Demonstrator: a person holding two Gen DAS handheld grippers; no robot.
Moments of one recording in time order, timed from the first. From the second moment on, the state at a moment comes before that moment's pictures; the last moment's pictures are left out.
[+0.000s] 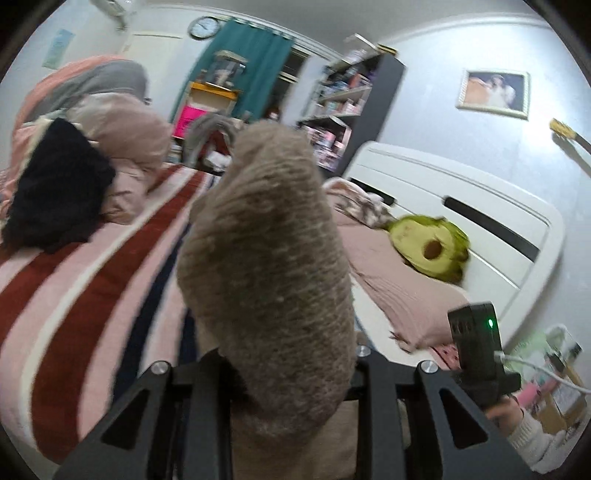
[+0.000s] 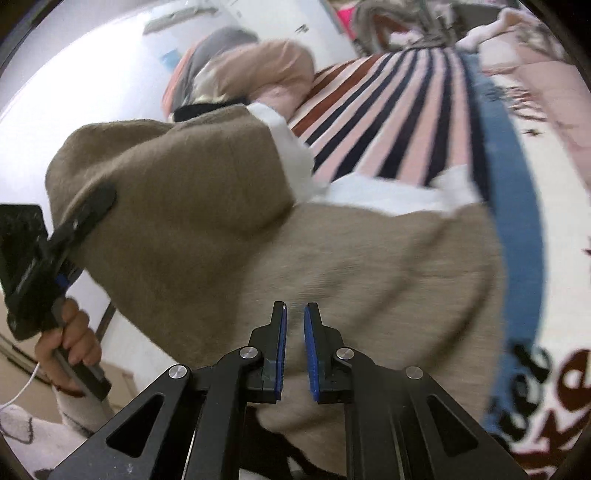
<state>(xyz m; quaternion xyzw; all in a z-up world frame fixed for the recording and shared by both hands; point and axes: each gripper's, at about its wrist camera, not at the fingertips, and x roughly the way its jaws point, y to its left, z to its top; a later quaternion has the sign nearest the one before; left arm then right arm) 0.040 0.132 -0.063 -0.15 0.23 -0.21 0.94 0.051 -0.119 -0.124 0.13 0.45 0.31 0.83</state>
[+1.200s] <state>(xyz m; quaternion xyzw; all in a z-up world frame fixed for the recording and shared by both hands) 0.000 0.054 -0.041 -0.10 0.29 -0.38 0.87 0.024 -0.219 -0.095 0.23 0.40 0.25 0.85</state>
